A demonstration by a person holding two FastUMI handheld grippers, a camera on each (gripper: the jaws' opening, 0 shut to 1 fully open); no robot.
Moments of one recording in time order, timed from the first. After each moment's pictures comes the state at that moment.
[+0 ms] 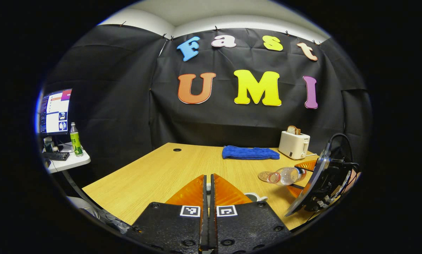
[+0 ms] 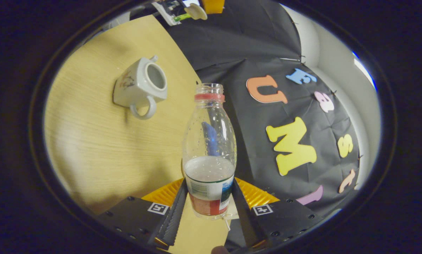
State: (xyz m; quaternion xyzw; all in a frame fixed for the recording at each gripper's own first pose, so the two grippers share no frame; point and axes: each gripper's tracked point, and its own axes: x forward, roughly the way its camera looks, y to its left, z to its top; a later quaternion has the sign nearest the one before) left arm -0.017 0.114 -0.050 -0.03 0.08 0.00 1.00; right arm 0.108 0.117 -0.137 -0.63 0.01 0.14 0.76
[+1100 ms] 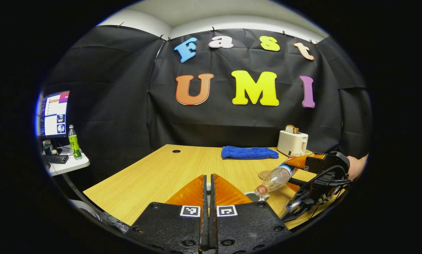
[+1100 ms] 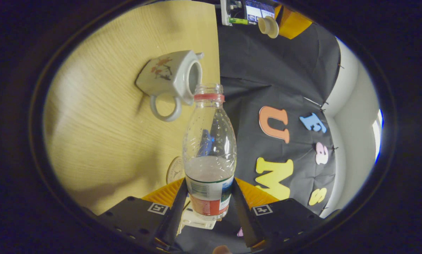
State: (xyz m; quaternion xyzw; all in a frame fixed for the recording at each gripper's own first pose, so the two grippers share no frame) left arm -0.019 0.119 -0.049 -0.03 0.08 -0.01 1.00; right arm 0.107 0.148 -0.115 -0.77 -0.06 0.14 0.62
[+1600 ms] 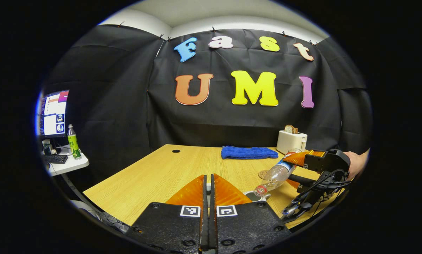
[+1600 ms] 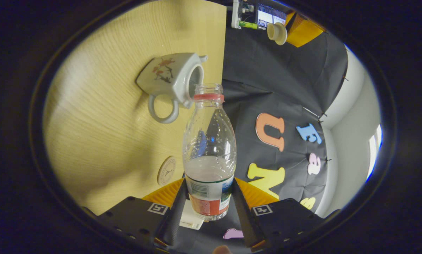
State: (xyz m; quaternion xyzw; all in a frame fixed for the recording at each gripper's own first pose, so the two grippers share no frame) left arm -0.020 0.123 -0.048 -0.03 0.07 -0.02 1.00; right arm 0.105 0.152 -0.103 -0.79 -0.08 0.14 0.59
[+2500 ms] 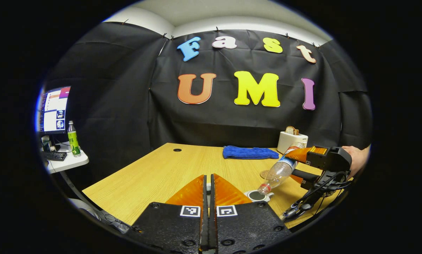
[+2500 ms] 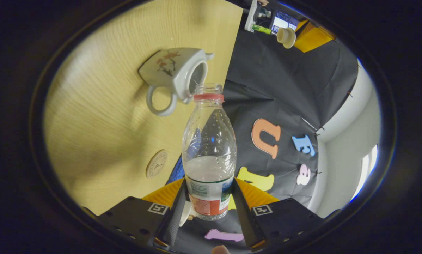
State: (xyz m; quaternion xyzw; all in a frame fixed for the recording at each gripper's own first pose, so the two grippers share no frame) left arm -0.022 0.137 -0.053 -0.05 0.08 -0.02 1.00; right arm 0.114 0.156 -0.089 -0.82 -0.11 0.11 0.54
